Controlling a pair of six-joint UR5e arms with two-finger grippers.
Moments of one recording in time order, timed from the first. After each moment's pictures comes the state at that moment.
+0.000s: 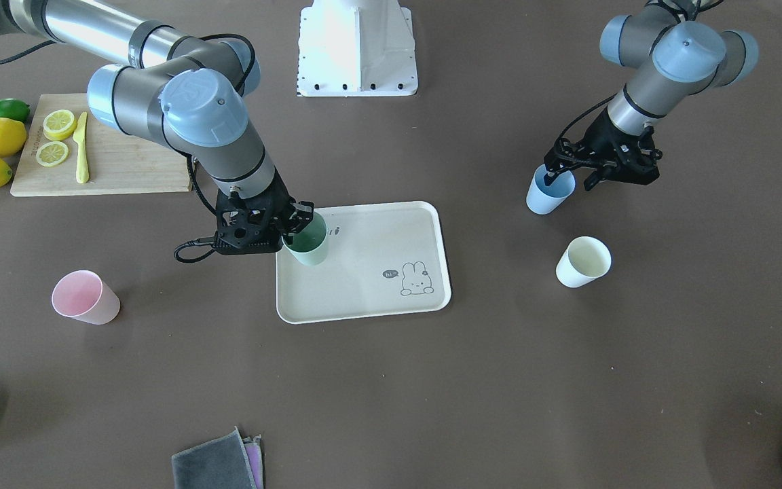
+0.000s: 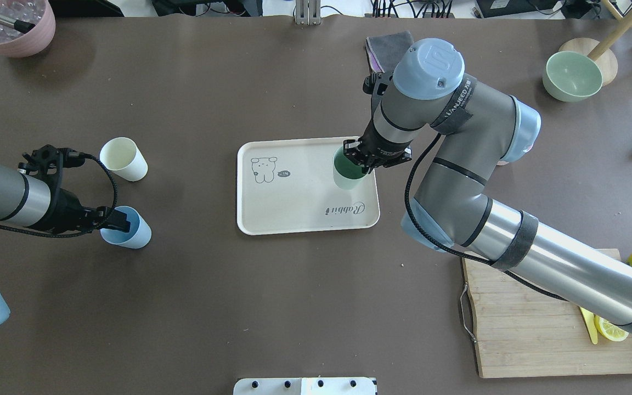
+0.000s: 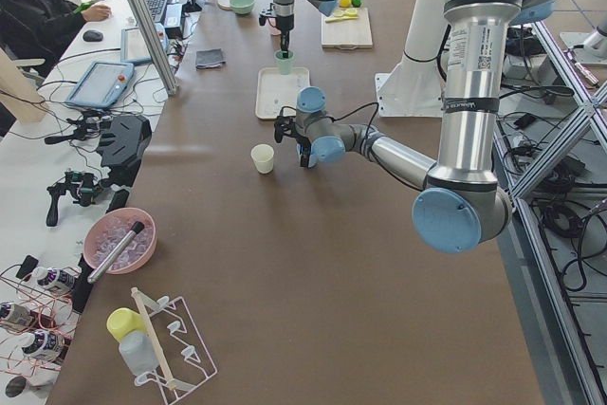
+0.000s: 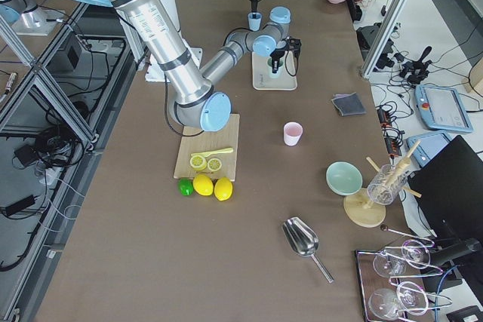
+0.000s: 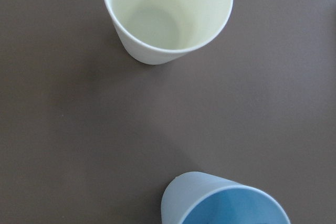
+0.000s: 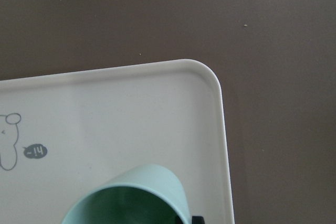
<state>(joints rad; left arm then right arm) -0.70 -1.58 -1.86 -2.18 -2.07 -1.11 0.69 -0.90 1.58 -1.46 2.06 1.14</state>
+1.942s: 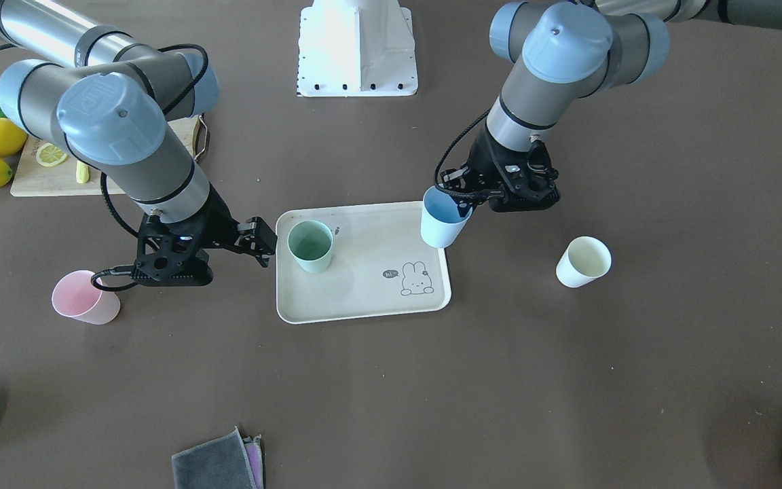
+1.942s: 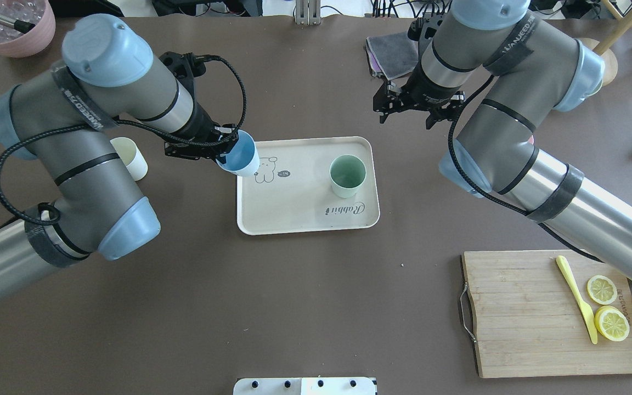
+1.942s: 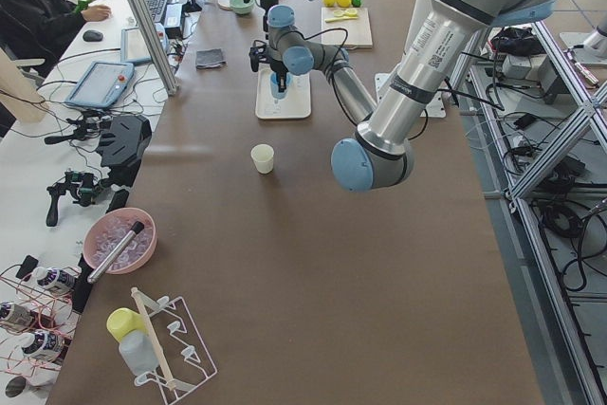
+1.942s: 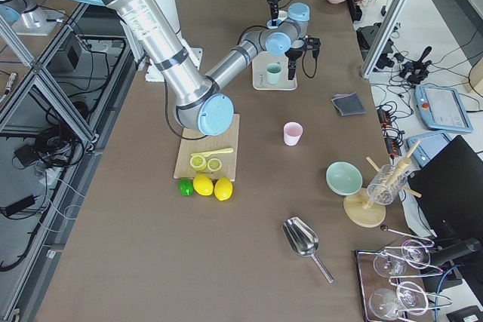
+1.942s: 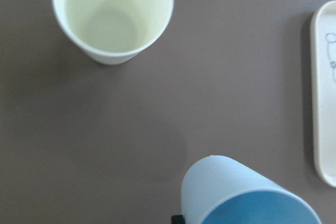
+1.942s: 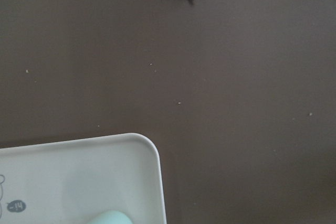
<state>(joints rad) -0.72 -2.20 -1.75 -1.65 -2.04 -1.26 0.87 -0.94 1.60 -1.51 2.14 1.03</state>
